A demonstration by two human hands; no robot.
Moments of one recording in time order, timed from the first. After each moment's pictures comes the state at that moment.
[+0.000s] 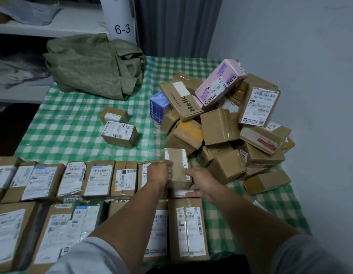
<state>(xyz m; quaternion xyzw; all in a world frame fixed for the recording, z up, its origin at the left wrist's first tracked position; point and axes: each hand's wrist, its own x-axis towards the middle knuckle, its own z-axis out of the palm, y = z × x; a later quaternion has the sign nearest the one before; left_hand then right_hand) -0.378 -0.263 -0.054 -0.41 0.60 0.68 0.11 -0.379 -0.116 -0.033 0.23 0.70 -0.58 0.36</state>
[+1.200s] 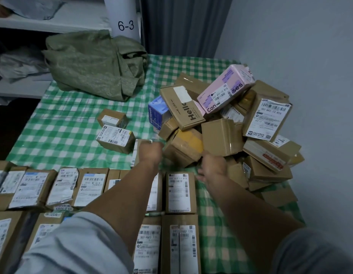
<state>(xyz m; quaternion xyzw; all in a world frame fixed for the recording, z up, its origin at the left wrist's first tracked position) -0.469 -0.285 -0.023 -0.43 0.63 0.65 0.05 -0.462 -0.114 -0.023 0.38 0.70 -0.58 0.14</state>
